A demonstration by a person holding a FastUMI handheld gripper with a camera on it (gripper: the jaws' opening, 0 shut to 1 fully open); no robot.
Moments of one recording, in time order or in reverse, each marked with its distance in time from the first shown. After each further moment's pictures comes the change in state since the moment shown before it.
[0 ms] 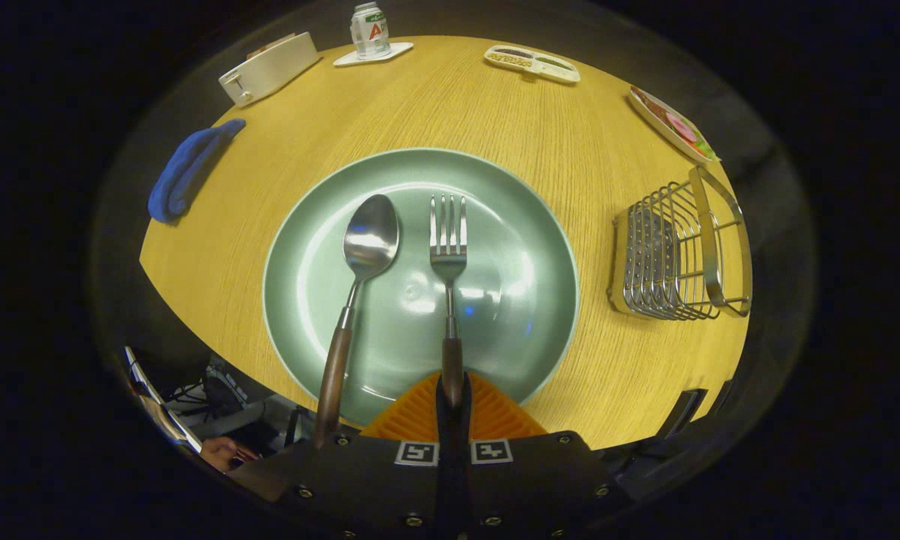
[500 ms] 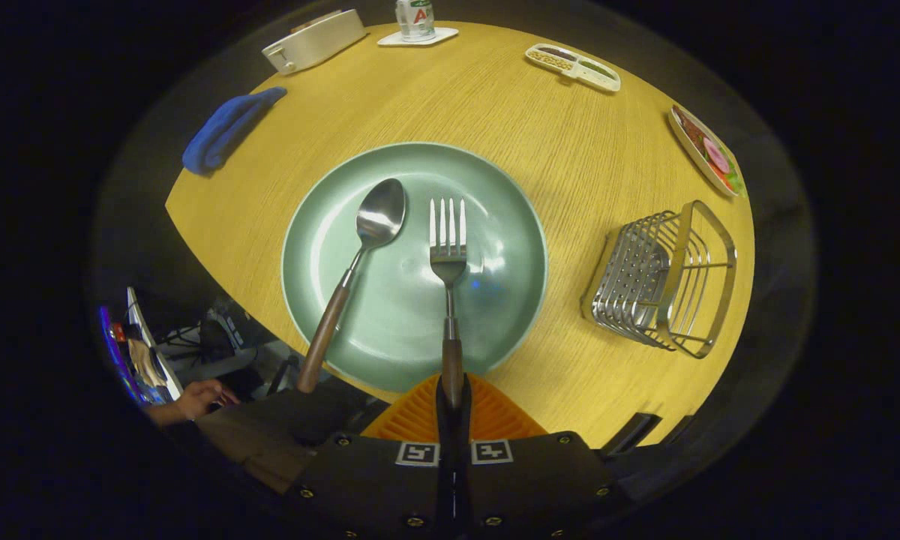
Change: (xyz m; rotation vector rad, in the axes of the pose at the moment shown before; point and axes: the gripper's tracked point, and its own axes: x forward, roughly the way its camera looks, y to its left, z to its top) arm -0.047 -0.040 -0.008 -0.235 0.123 0.044
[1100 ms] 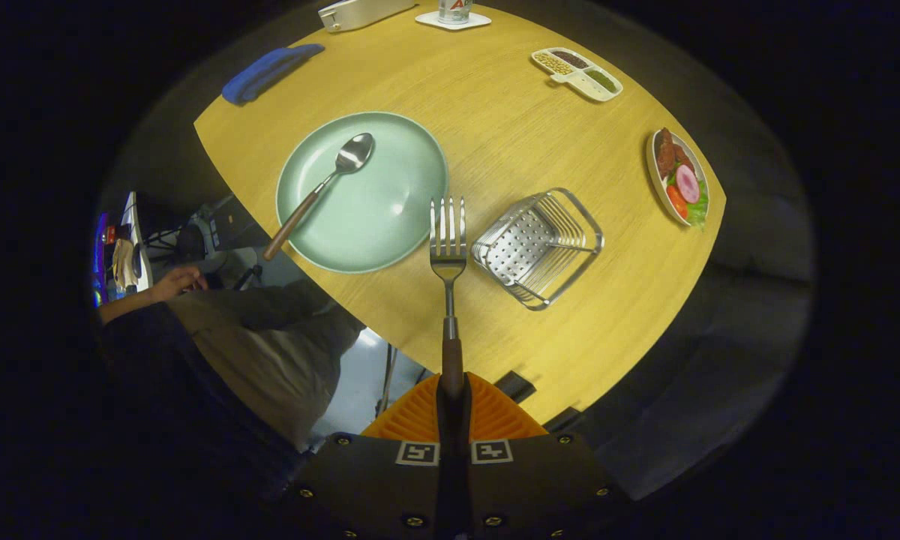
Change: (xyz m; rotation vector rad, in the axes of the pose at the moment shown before) arm -0.110 -0.112 -0.038 -0.235 0.213 -0.135
